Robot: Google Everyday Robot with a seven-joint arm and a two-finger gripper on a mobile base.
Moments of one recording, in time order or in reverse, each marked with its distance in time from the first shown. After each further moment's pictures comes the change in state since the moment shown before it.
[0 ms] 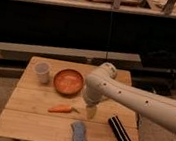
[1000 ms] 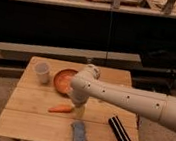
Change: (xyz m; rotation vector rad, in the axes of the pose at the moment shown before) arm -0.048 -0.022 0.038 0.002 -0.022 -0.133
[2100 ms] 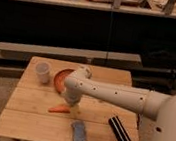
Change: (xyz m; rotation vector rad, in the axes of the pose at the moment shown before) arm -0.020 -0.027 0.044 -0.025 -0.044 -0.073
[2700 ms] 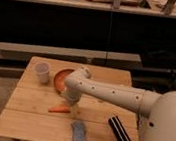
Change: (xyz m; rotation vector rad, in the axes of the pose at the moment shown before) arm 0.009 -0.010 0.022 -0.005 -0.013 -0.021
